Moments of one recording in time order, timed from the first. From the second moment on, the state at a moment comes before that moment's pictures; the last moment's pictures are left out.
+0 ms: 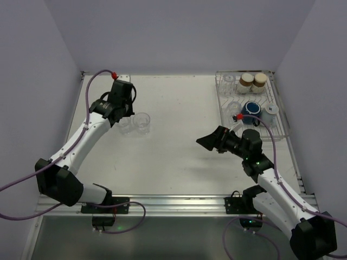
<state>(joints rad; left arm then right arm) -0.41 1.37 1.29 -0.71 -0.36 -0.33 0.35 0.78 0.40 0.11 -0.49 0.80</state>
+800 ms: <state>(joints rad) -0.32 1.63 1.43 -0.85 -0.28 -0.25 0.35 0.80 0.40 0.08 -0.45 0.73</state>
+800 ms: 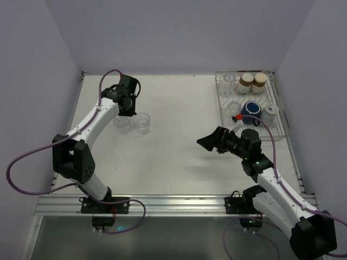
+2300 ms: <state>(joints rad) -0.56 1.06 1.21 -0.49 -0.26 -0.23 0.35 0.91 0.76 -0.19 -0.10 0.62</state>
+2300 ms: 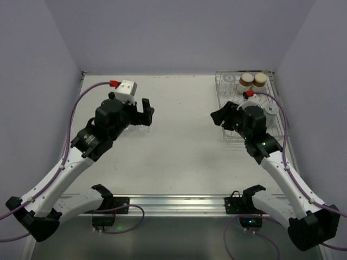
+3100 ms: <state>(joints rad) -0.71 0.79 0.83 -0.26 0.03 -0.17 0.13 1.54 1.21 -0.38 0.26 0.39</state>
